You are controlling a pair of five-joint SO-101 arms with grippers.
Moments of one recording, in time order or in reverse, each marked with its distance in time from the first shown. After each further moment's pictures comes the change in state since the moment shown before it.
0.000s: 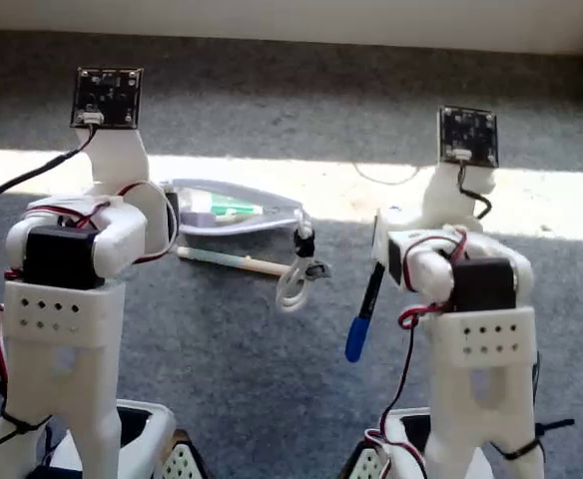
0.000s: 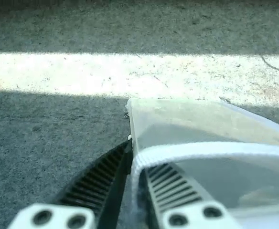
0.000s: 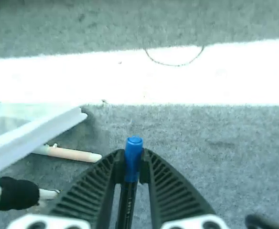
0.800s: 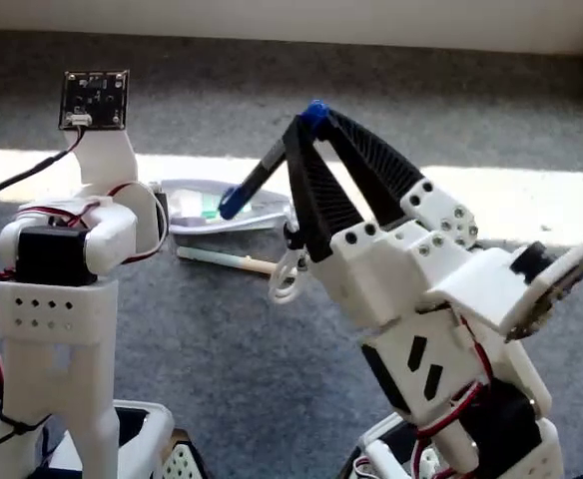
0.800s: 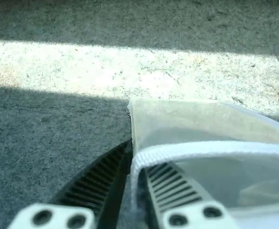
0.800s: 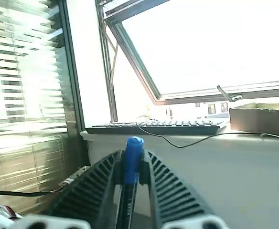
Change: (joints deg) left arm -2.8 0.0 1.1 0.5 0.0; right arm -29.0 -20.5 1.5 -49.0 0.1
